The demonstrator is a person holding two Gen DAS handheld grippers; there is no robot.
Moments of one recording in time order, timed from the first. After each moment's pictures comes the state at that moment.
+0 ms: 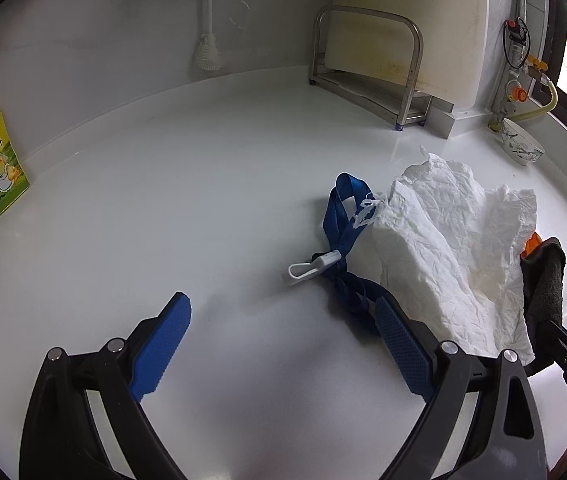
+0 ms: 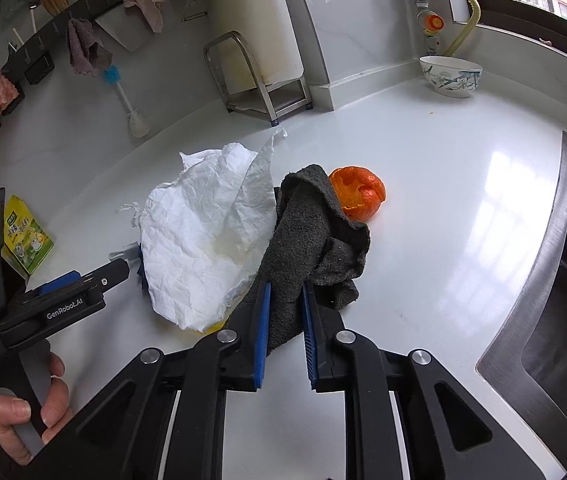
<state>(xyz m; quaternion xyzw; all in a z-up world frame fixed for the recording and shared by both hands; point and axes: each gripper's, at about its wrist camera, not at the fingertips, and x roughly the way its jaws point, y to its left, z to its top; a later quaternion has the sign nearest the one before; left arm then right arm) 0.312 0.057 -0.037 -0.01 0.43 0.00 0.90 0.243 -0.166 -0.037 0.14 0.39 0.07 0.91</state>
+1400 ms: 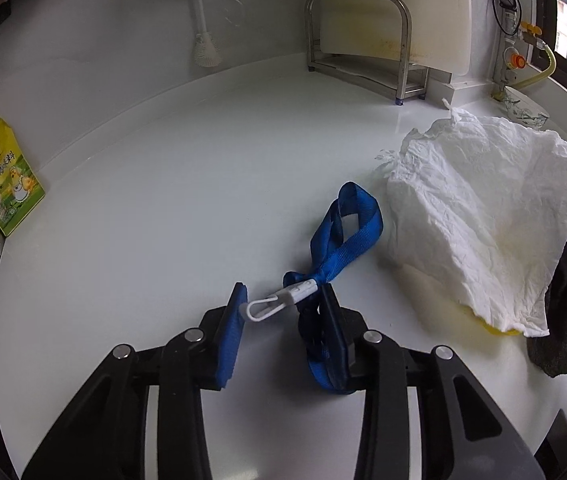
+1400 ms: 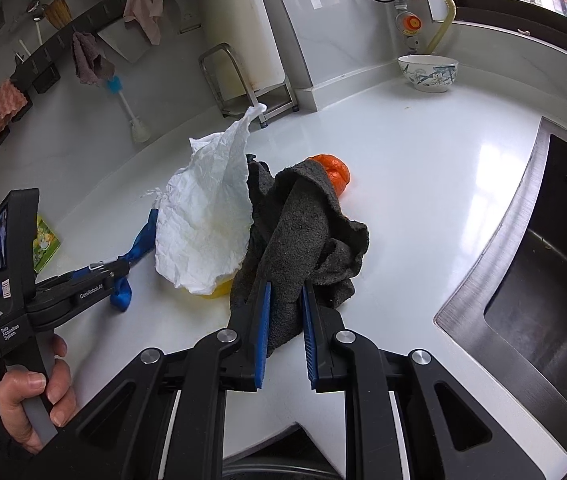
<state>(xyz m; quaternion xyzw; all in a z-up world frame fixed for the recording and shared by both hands) 0.288 0.047 -0.040 0.04 0.43 0.02 0.90 0.198 -0.180 -0.039 0.15 0.38 0.06 0.91</state>
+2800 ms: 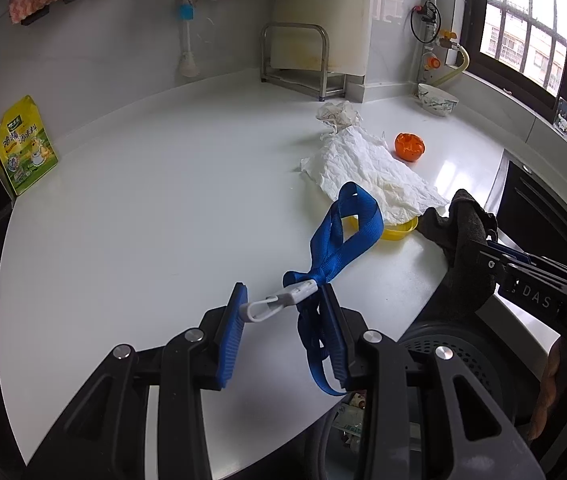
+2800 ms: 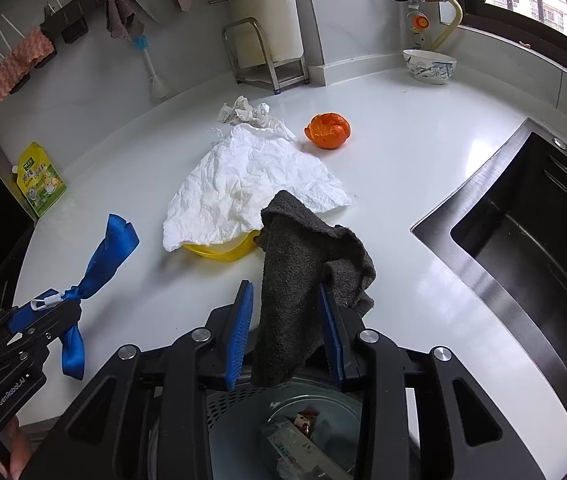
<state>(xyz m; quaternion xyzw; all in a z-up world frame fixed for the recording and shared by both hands) 0.126 0.039 -0.008 0.02 0.41 -0.06 0.91 0.140 -0.161 -0.035 0.09 0.42 0.06 0.90</state>
